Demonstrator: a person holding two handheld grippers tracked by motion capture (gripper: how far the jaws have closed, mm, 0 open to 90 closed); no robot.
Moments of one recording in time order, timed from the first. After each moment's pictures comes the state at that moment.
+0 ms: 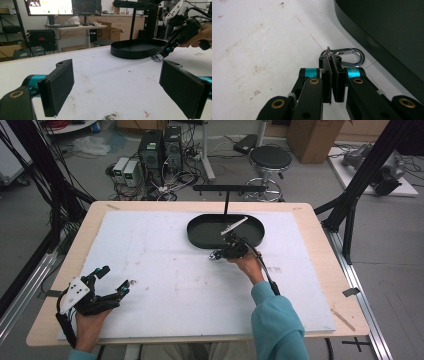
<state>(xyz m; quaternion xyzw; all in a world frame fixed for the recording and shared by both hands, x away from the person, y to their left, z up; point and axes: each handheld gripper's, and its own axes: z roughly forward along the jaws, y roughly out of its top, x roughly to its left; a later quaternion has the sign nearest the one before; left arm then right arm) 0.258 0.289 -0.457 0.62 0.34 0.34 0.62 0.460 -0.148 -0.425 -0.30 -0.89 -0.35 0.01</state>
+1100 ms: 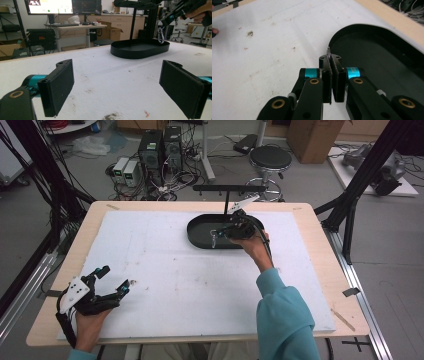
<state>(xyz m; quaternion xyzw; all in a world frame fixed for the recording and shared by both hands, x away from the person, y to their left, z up) 0.259 0.289 -0.457 0.62 0.35 0.34 0.62 0.460 -0.157 -0.338 -0.25 -0.87 -0.42 -0.06</state>
